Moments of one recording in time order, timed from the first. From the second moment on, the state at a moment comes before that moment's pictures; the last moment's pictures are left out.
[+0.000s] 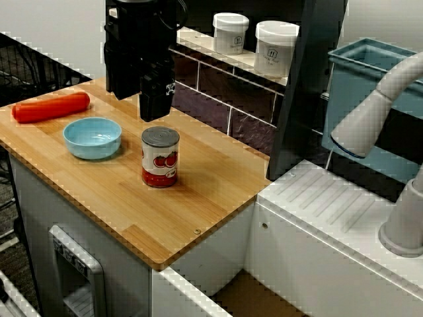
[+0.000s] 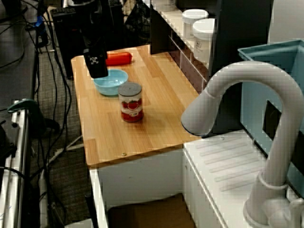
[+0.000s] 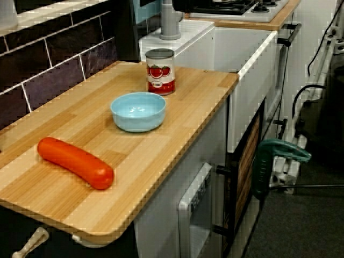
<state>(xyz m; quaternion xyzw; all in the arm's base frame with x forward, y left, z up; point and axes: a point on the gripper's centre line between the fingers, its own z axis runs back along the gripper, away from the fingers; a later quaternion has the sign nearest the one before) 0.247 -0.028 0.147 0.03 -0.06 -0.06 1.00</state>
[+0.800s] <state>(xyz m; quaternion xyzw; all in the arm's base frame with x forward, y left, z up) 0.261 -0.045 0.080 0.07 -0.07 -0.05 0.99</state>
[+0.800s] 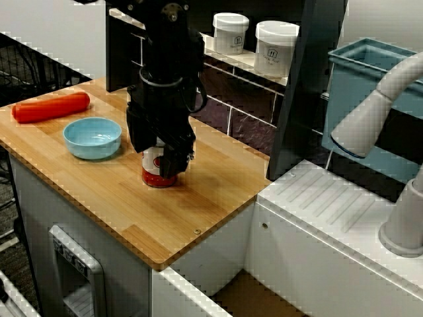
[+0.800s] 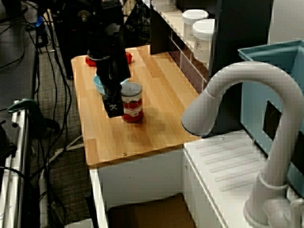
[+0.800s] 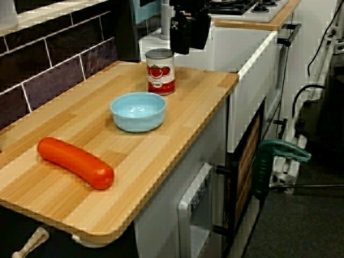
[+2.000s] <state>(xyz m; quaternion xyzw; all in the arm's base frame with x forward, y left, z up) 0.291 -0.077 0.046 0.06 -0.08 -0.06 0.99</state>
